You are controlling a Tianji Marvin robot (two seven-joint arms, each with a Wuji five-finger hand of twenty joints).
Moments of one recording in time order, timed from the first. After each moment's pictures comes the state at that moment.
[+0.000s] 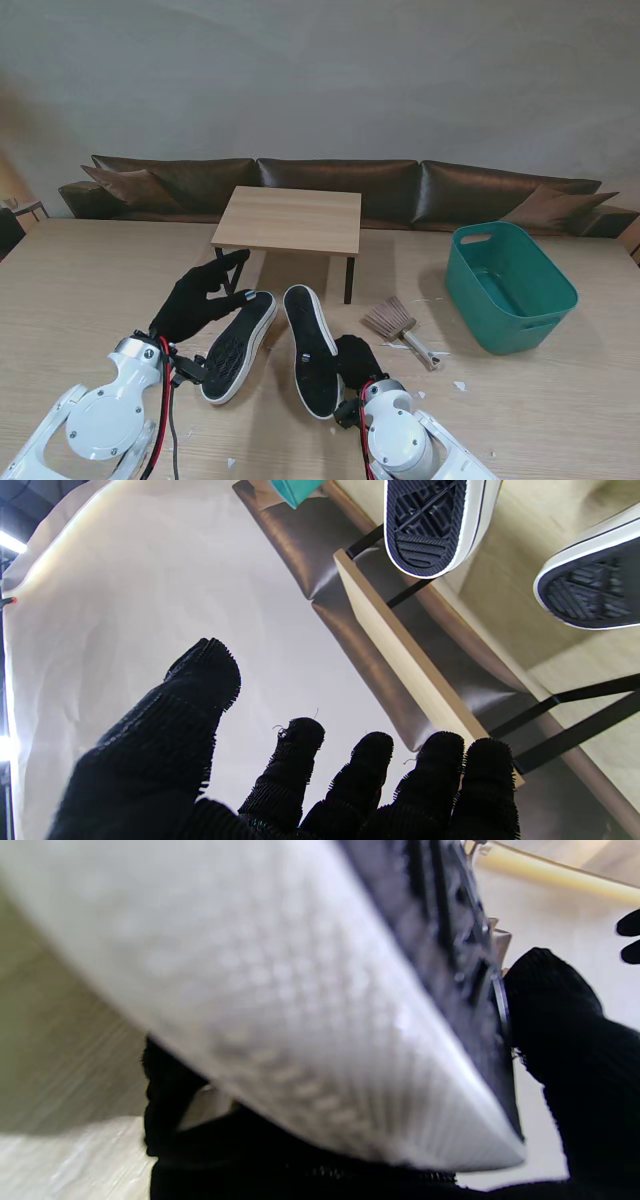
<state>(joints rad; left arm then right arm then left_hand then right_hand) 1.78 -1.15 -1.40 -1.90 0.23 -0.12 0.05 -1.49 -1.27 0.87 -1.41 -0.09 0.07 -0.33 0.77 -0.46 0.53 -0.12 0.55 0.25 0.10 0.22 0.55 0.45 0.06 0.24 0.39 0.51 0.13 0.35 0.18 0.47 0.30 0.64 0.32 -0.77 1.12 -0.36 1.16 0.30 0.86 0.68 1.34 0.32 0.74 0.82 1.30 0.36 1.42 0.84 0.61 0.44 1.36 0.75</state>
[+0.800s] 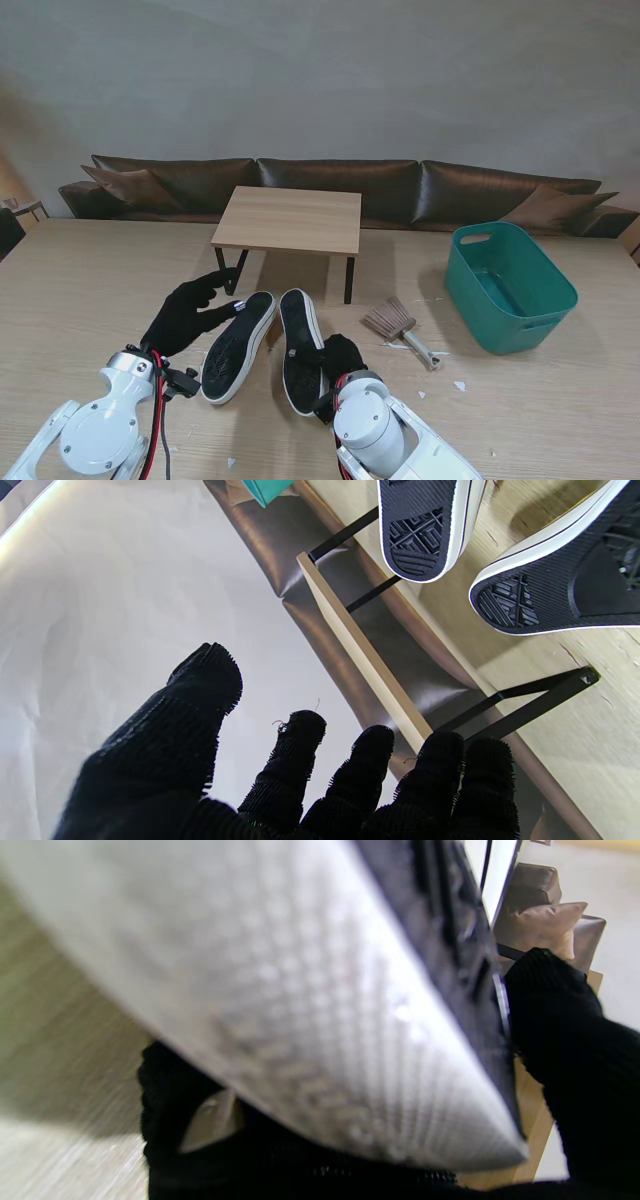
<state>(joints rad) 1.83 -1.14 -1.42 -1.89 0.23 -0.10 0.07 -1.43 -1.35 0.82 -1.42 -0.02 0.40 -0.39 0.78 -0.43 0.51 -0.11 0.59 0.25 0.11 0.25 0.58 0.45 0.07 0.27 0.39 0.51 0.14 0.36 0.19 0.47 0.30 0.67 0.32 -0.77 1.12 -0.36 1.16 0.30 0.87 0.65 1.35 0.32 0.73 0.82 1.31 0.36 1.47 0.84 0.66 0.45 1.53 0.74</state>
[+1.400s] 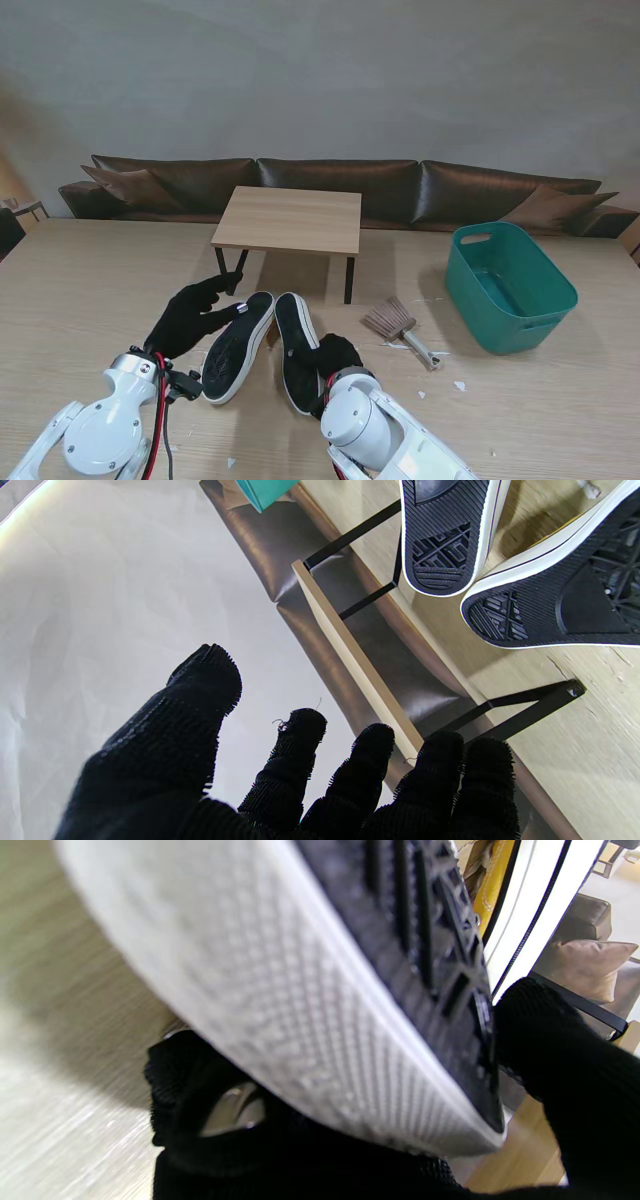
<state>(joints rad) 1.84 -1.14 -1.41 -1.90 0.22 -0.07 0.07 -1.39 -1.37 0.77 -1.39 -0.15 0.53 -0.37 0.78 -0.42 0.50 -0.11 0.60 0.25 0.12 0.27 0.60 0.45 0.08 0.29 0.39 0.51 0.14 0.37 0.19 0.47 0.29 0.68 0.26 -0.63 1.12 -0.24 1.00 0.30 0.76 0.63 1.17 0.30 0.80 0.79 1.31 0.25 1.47 0.79 0.74 0.36 1.54 0.74</state>
